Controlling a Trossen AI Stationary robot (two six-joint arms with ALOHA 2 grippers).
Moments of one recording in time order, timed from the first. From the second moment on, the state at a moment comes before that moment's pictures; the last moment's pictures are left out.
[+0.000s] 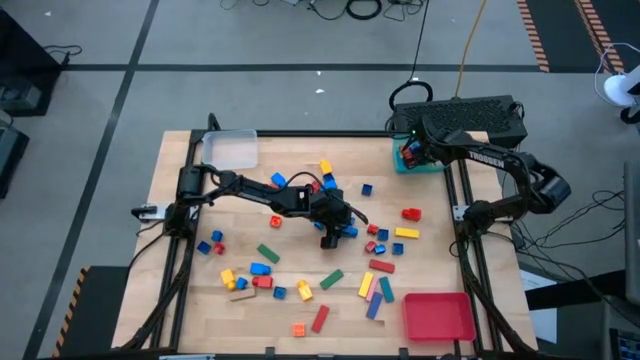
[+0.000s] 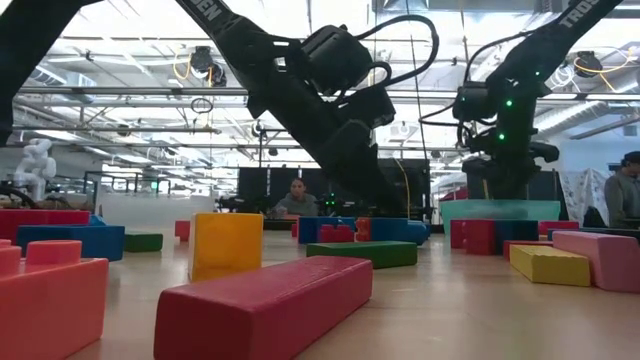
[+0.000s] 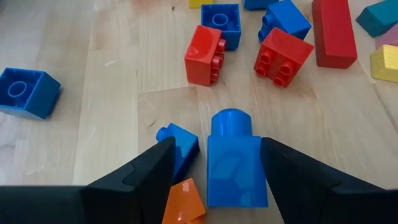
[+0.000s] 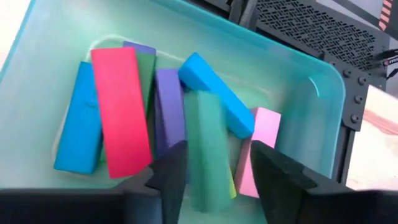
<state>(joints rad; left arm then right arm) 0.05 2.05 1.28 0.01 0.13 0.16 -0.89 1.35 0.76 -0.61 0.39 0.27</state>
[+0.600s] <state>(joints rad) 0.06 2.03 1.28 0.00 0.15 0.21 -0.72 1.12 0.76 -0.82 0.28 0.23</state>
